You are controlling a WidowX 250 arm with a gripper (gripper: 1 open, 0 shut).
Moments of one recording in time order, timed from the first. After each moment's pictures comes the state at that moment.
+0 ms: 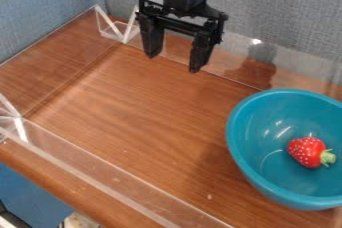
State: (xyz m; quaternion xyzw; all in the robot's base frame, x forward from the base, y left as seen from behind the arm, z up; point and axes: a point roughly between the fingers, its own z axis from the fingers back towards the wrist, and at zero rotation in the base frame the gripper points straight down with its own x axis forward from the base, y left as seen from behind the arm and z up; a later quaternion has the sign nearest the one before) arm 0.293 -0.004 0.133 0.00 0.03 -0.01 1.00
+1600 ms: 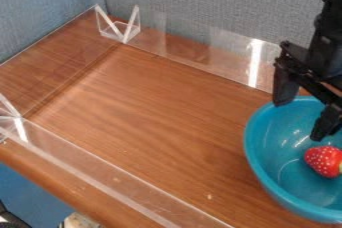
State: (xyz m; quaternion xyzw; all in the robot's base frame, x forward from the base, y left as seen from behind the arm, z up) arm 0.300 -0.152 0.097 0.00 0.00 -0.27 0.96
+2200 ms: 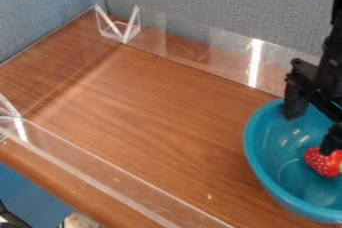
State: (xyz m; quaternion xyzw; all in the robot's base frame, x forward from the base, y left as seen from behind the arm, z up) arm 0.308 -0.165 0.082 0.00 -0.03 -0.30 0.95
